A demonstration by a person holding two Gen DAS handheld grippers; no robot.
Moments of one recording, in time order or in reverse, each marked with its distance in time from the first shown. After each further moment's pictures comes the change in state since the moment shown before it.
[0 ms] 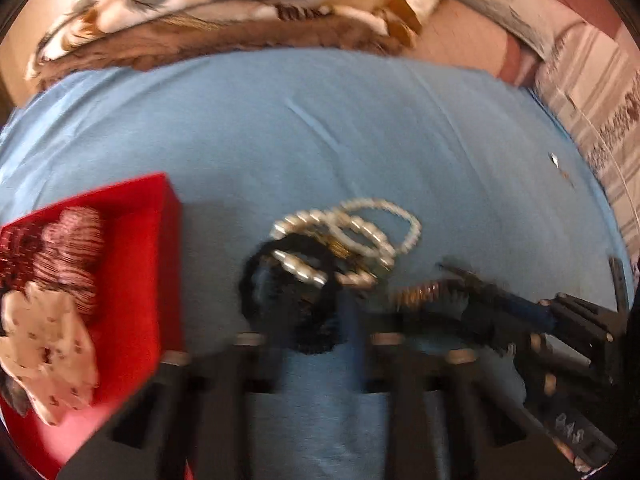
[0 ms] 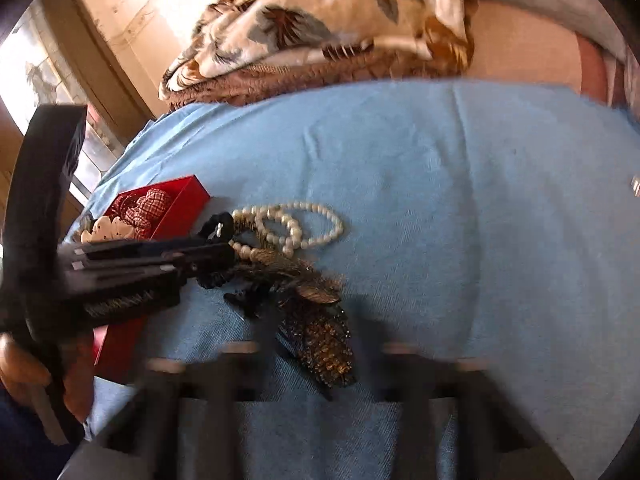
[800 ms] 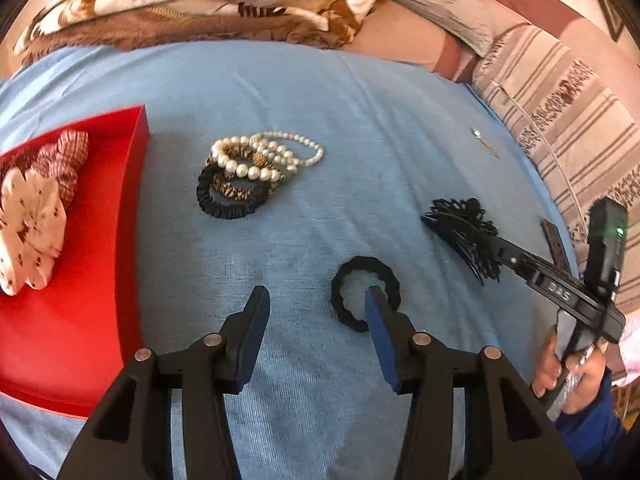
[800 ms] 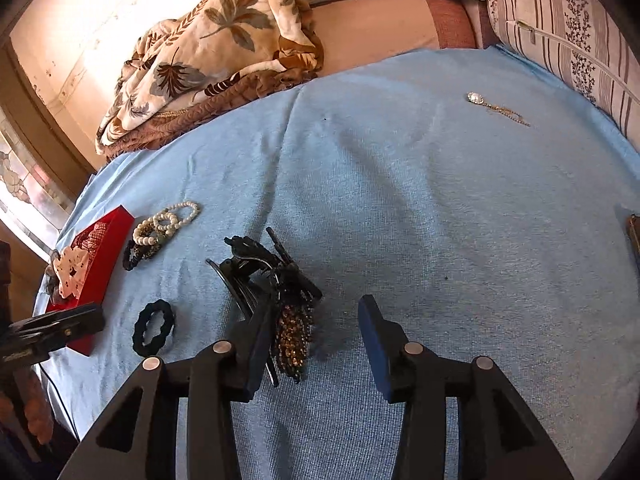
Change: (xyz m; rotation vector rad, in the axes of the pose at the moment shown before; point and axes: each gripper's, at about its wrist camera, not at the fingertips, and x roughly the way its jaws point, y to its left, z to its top) left arm -0.055 -0.019 -0.072 -0.026 -0.019 -0.172; right arm -0.095 -0.097 -0.068 0.209 -0.096 -0.166
